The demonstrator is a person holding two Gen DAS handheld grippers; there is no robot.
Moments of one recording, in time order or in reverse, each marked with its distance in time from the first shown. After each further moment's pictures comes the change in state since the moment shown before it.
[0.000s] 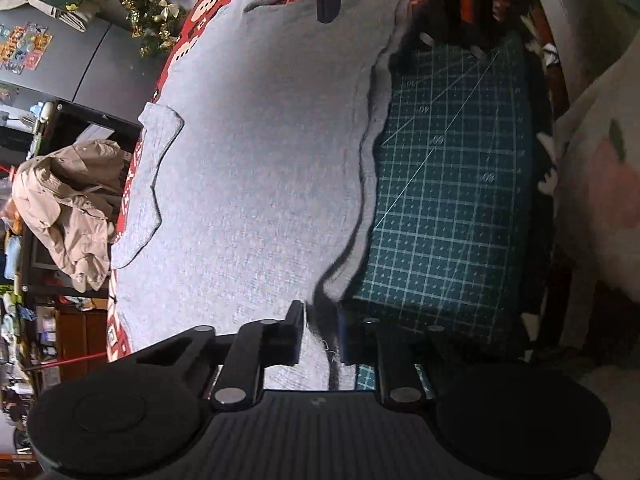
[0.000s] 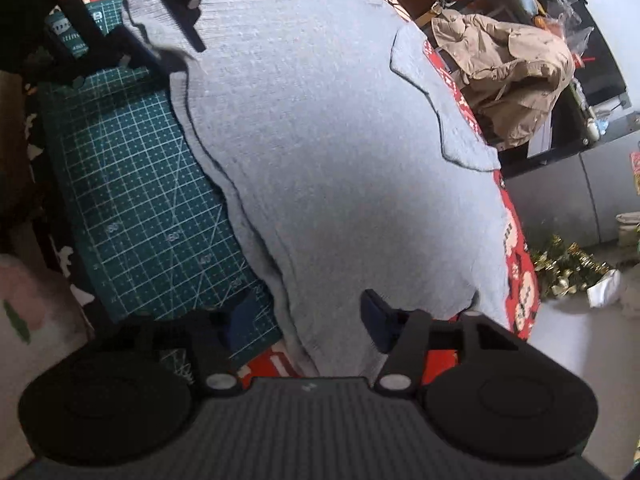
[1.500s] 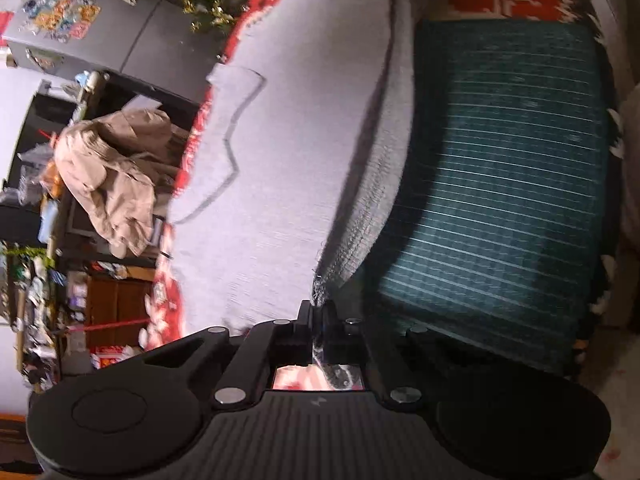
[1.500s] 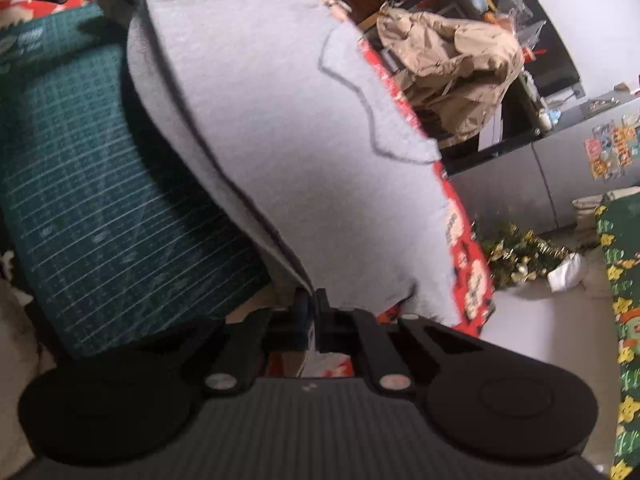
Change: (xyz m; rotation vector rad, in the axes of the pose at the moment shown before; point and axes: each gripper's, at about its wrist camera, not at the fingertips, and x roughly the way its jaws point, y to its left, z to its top) left arm -0.001 0.056 -0.034 -0.064 0.024 0.114; right arm -0.011 -0.037 -0.006 0.067 -0.031 -0.131
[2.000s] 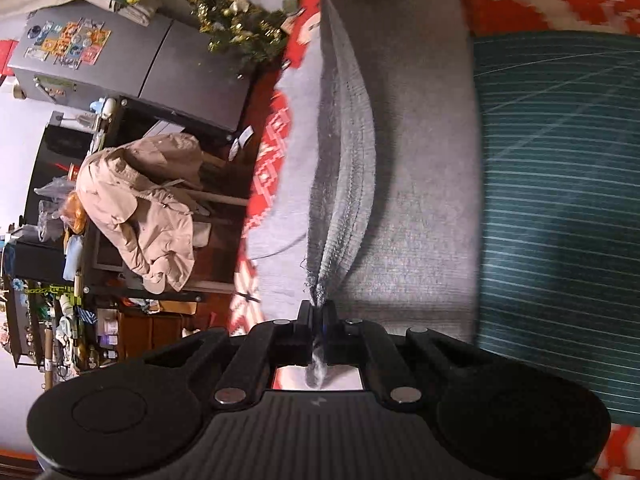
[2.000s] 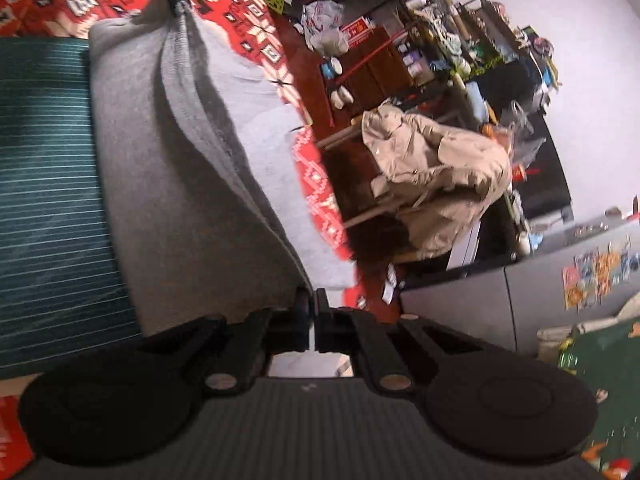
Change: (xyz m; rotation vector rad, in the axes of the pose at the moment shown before) left arm 0.072 0.117 0.020 0.061 -0.044 0.059; right arm 0.059 -0.117 0.059 -0.237 -0.266 -0.072
